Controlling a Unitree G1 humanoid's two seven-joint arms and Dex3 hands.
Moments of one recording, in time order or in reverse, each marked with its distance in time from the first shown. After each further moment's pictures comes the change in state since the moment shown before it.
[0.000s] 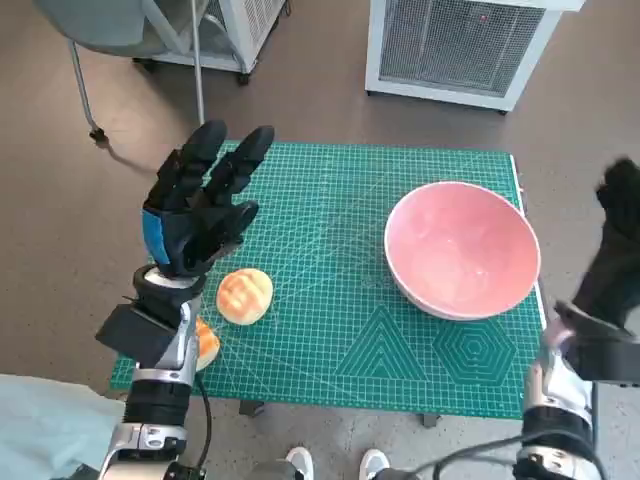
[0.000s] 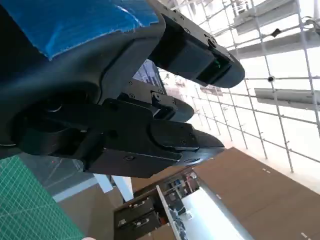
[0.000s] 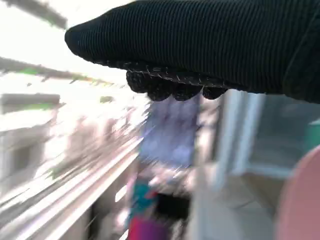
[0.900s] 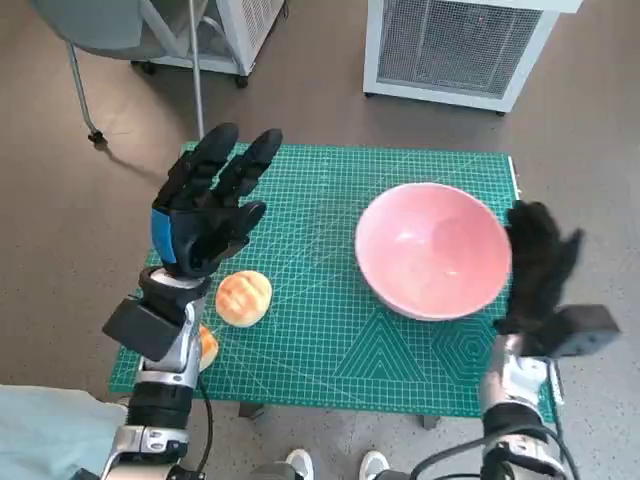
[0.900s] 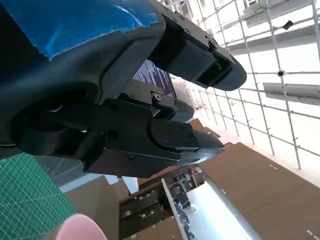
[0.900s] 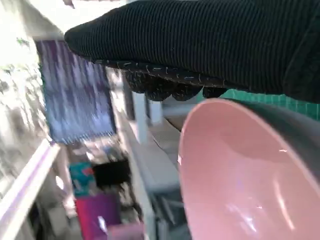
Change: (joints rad) left arm 0.013 0.002 -0.009 -0.034 0.006 0.049 -0.004; right arm -0.097 0.110 0.062 0.256 0.079 0.180 0.167
